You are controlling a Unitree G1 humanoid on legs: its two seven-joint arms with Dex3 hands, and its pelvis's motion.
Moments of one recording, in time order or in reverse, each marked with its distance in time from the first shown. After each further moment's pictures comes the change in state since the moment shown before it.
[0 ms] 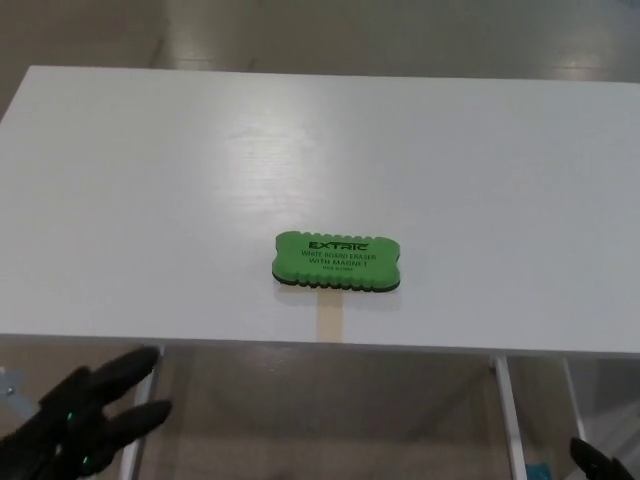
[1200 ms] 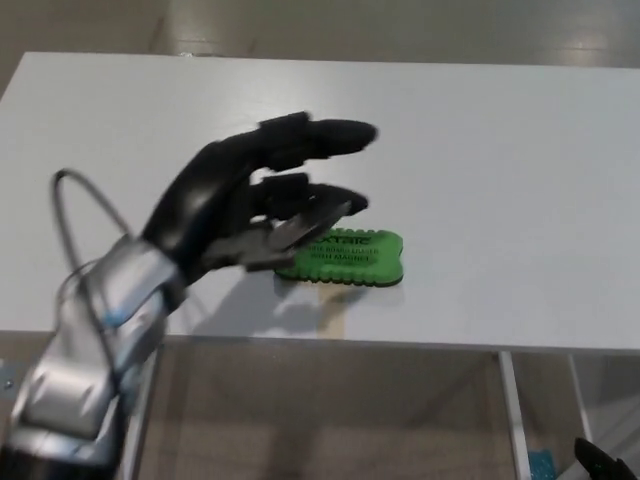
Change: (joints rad) left_arm -0.984 -0.124 -0.298 0.426 0.151 0.278 0.083; right_arm -0.031 0.008 -0.025 0.069 0.022 -0.037 0.011
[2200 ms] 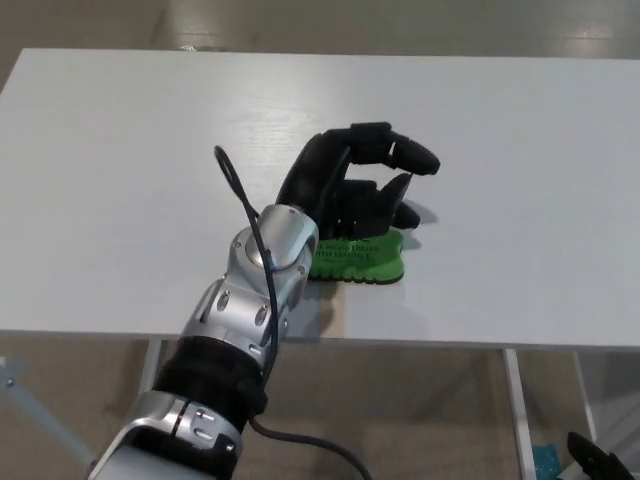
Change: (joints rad) left_arm -0.331 -0.313 0.028 0.775 0.227 -0.137 0.335; right_arm -0.002 0.001 0.031 -0.005 -0.007 -0.014 -0.021
